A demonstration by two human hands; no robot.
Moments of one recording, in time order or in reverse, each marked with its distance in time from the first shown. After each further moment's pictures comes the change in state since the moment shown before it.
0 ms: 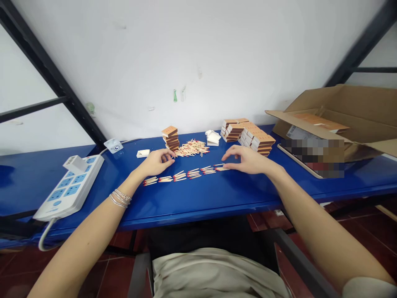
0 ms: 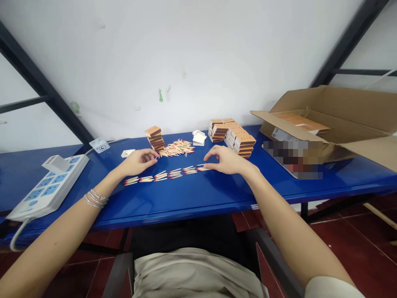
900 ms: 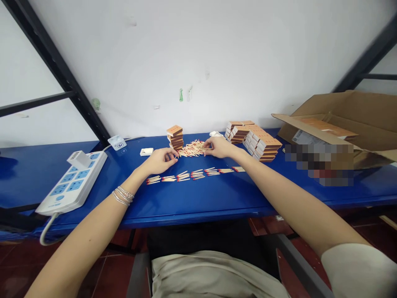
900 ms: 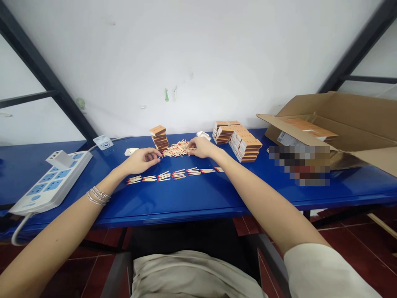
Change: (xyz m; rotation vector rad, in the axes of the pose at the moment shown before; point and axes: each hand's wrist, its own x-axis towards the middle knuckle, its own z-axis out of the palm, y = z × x) left_hand 0.000 -0.001 -0.001 -0.002 0.017 0.019; right_hand 0.109 -0.013 0.035 -0.066 -0.042 0.039
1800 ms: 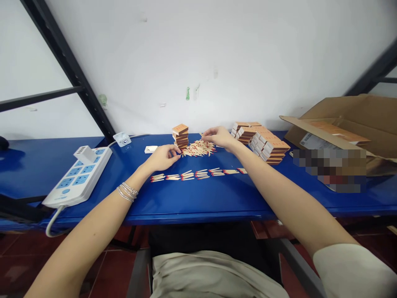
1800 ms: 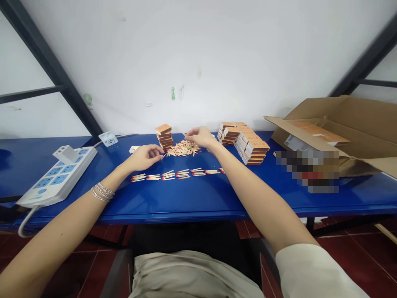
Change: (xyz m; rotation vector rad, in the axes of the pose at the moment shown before) left_hand 0.000 0.000 -0.002 0.040 0.068 -0.041; right_hand 0.021 -0.021 -0.004 0.595 0.173 0.198
